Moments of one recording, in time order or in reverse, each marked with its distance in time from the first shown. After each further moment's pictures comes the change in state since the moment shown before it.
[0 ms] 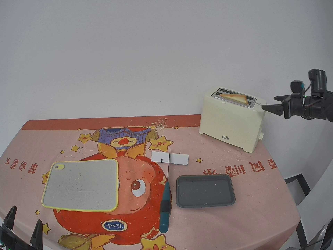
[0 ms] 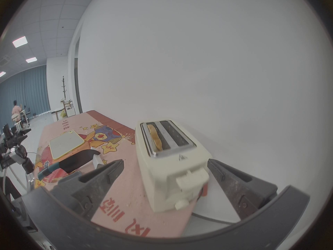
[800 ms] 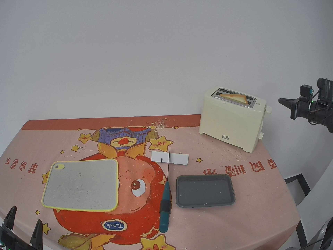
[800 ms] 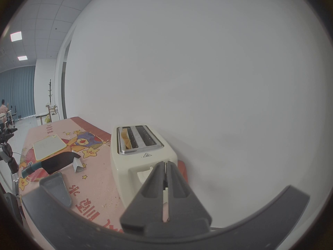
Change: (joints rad) left arm 0.000 0.000 0.000 0.000 0.000 0.000; right arm -0.042 0.099 0.093 -0.323 -0.006 0.036
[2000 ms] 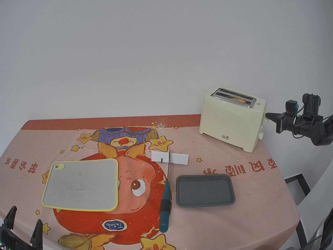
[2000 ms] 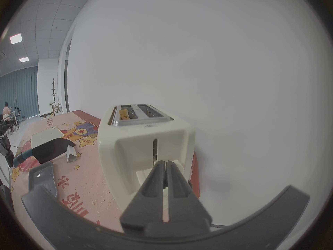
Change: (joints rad) left arm 0.000 0.000 0.000 0.000 0.000 0.000; right arm 0.032 0.151 0.077 -0.170 -0.021 0.000
